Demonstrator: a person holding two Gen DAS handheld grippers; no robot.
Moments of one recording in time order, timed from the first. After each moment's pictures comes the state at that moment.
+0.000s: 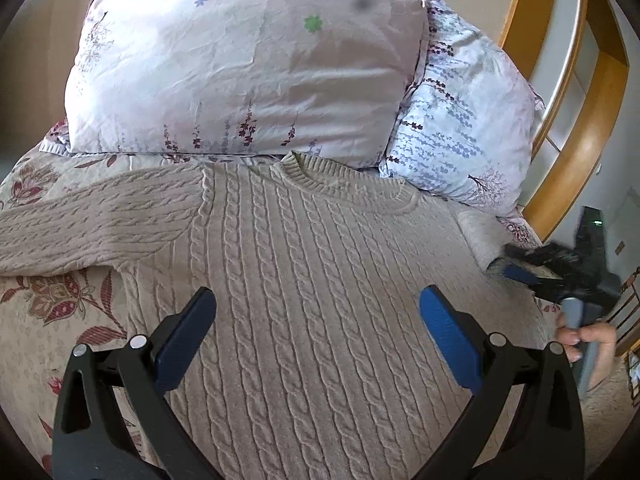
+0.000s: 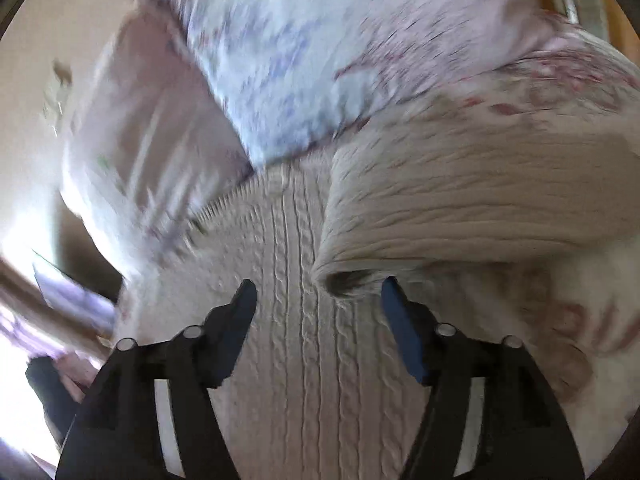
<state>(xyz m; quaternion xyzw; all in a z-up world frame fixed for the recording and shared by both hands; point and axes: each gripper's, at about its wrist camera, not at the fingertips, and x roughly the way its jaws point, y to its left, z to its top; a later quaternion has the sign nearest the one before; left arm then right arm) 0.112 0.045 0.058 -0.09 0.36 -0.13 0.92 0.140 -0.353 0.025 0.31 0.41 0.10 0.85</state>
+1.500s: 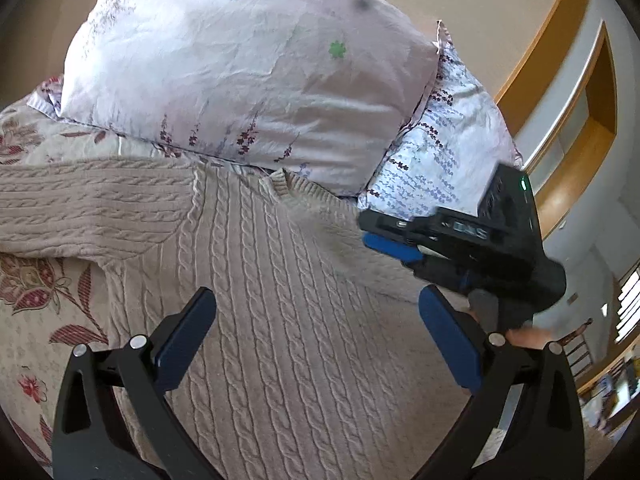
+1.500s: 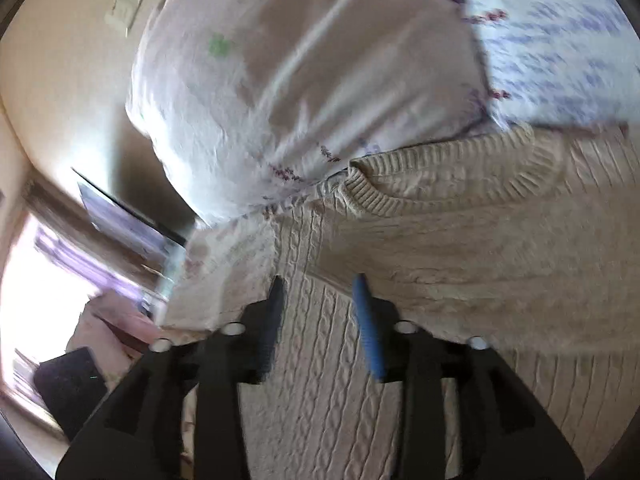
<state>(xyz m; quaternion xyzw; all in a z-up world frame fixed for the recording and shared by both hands) 0.125 0.081 0.065 -0.21 0.34 -0.18 0.90 0.224 -0.177 0.045 0.26 0.45 0.28 0.81</state>
